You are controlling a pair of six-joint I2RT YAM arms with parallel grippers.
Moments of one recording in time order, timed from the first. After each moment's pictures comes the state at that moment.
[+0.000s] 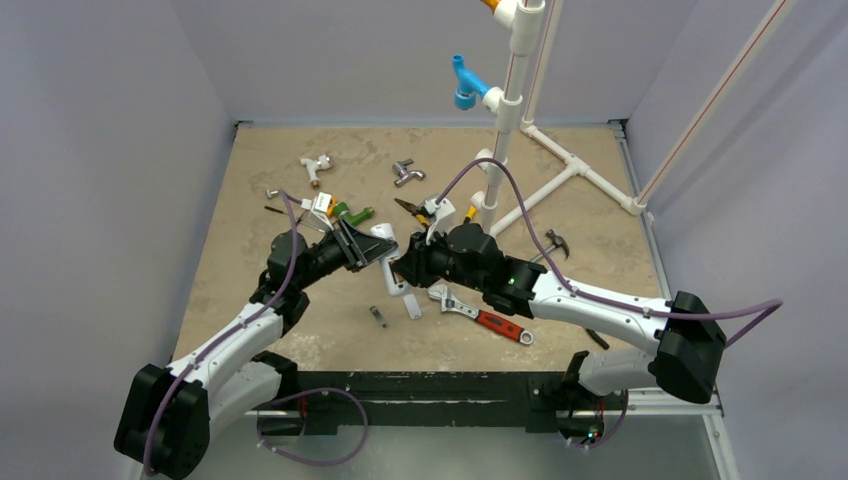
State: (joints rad) left arm -0.37 0.96 0.39 0.51 0.52 -1.05; right arm 1.01 1.30 0.90 0.08 0.01 0.53
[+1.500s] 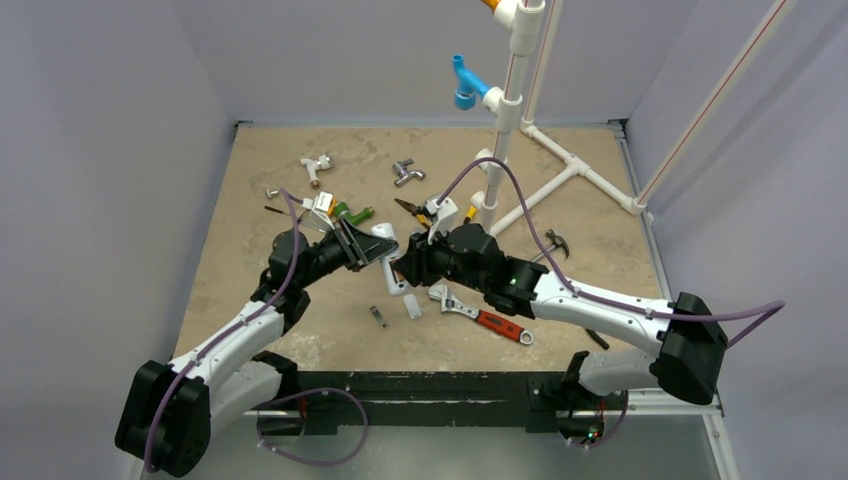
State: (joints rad) left arm -0.37 0.98 0.39 0.52 0.52 -1.05; right arm 1.01 1.29 0.90 0.05 0.06 0.49
